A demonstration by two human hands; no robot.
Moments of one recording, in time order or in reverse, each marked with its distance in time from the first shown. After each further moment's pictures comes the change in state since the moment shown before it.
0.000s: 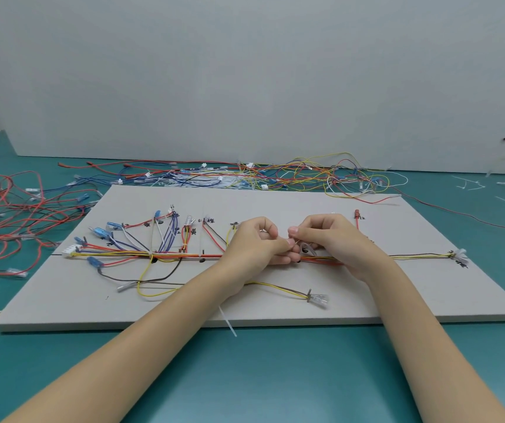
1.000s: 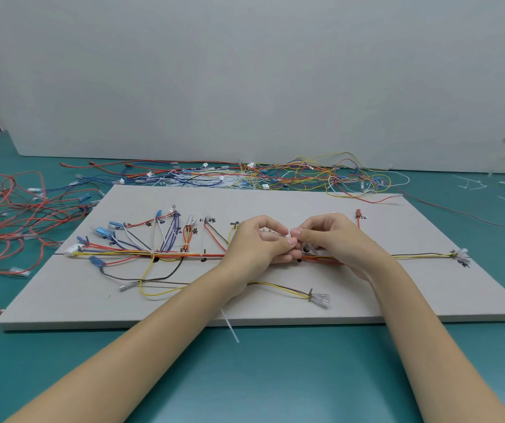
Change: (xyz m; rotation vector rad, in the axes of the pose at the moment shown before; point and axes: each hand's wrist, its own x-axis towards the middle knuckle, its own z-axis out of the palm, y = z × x) left_hand -0.003 -0.003 0.000 -0.047 0.011 0.019; right_hand 0.000 0.002 -0.002 -0.058 -0.014 -0.028
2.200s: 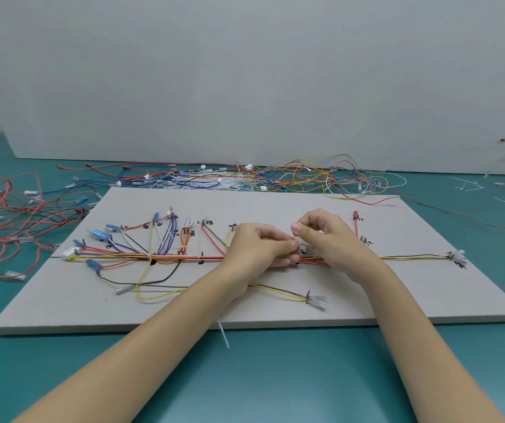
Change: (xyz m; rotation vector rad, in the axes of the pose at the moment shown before) left_hand 0.002 0.003 0.004 0.088 0.029 -0.073; right_hand 0.000 -0.005 0.011 -0.235 0.170 -0.081
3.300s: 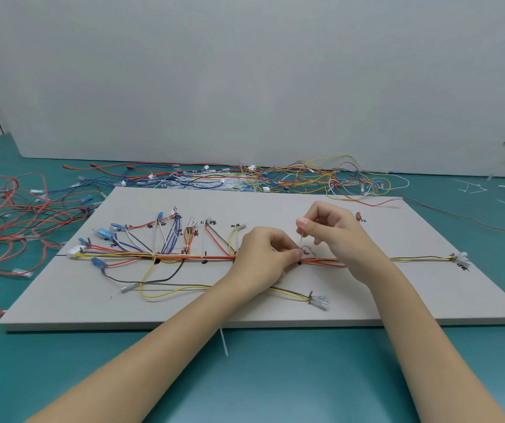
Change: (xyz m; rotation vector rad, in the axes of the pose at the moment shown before) left_hand -0.001 -0.011 0.005 0.407 0.082 0.211; right_hand -0.001 -0.003 -0.007 0.218 -0.027 -0.077
